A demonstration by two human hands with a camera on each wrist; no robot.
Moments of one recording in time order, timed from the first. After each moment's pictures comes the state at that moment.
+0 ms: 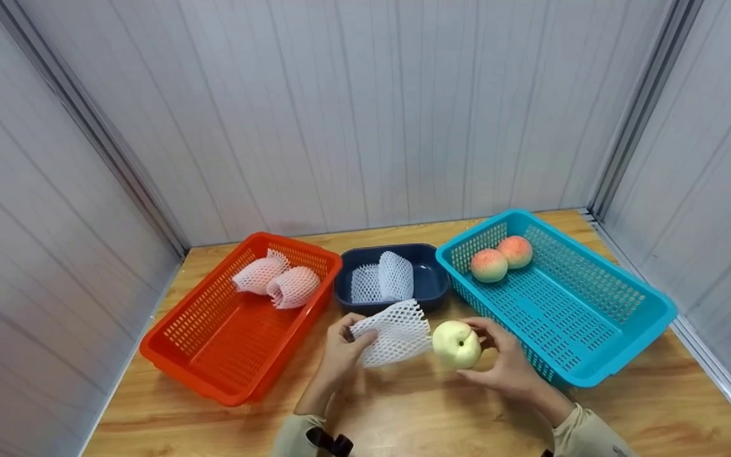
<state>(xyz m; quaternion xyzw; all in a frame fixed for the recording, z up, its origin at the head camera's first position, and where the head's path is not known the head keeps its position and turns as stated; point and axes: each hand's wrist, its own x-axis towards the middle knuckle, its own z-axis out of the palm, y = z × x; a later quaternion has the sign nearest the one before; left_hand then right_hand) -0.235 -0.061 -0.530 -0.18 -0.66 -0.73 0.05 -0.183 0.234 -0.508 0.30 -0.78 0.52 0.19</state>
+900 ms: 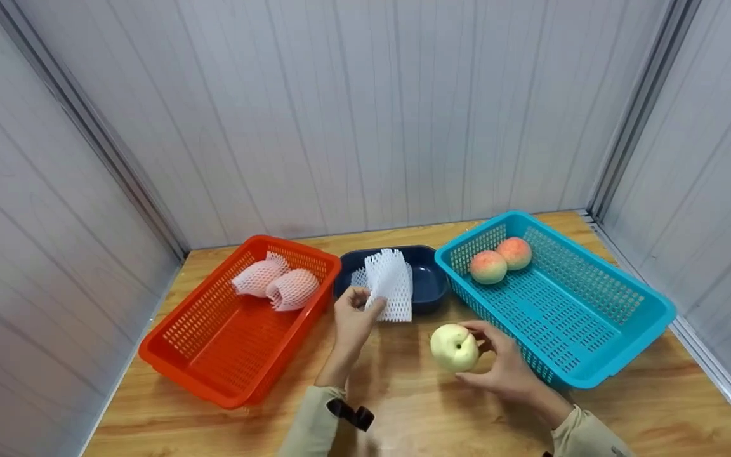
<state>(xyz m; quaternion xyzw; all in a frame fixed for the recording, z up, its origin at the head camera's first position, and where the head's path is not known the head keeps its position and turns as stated) -0.271 -0.024 -0.501 -0.07 -0.67 -0.73 0.15 -0.185 0.235 -0.515 0.28 -0.79 0.53 0.16</state>
